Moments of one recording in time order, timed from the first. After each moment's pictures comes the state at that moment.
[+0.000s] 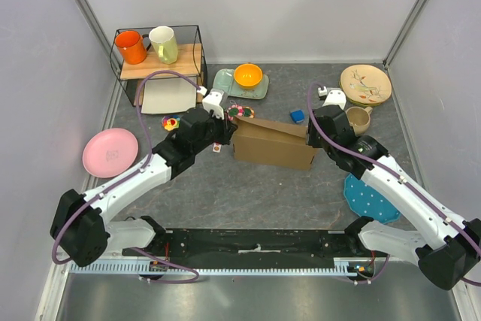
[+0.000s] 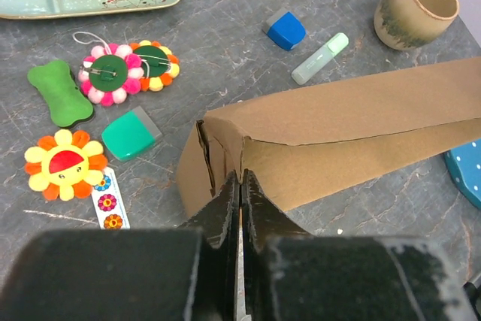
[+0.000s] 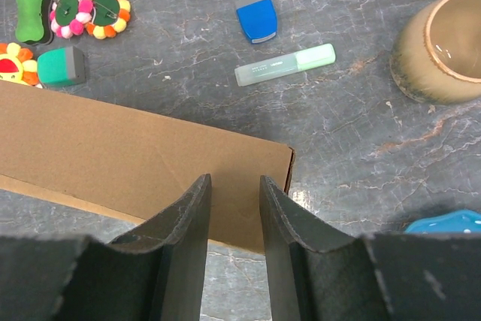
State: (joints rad) left arm -0.66 1.23 0.85 0.03 -0.03 -0.30; right arm 0.59 1.07 1.01 -0.59 0.41 0.43
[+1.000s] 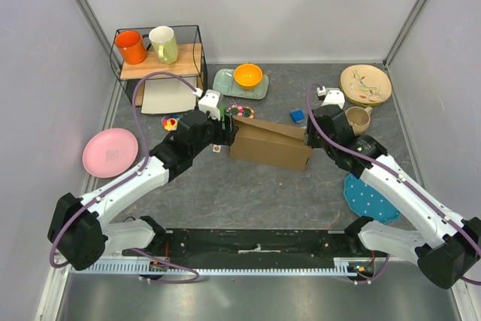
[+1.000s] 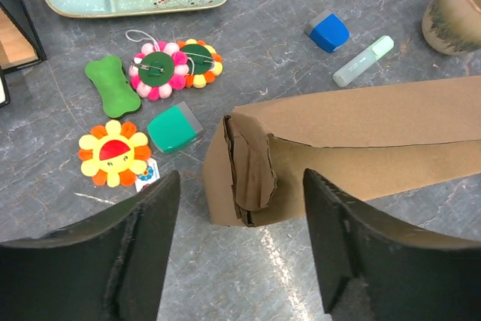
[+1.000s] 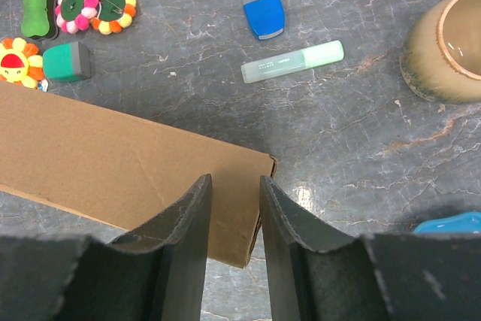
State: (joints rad) left arm -0.66 1.19 0.83 0.00 -0.14 -0.26; right arm 0.59 1.08 1.01 -0.58 0.39 0.43
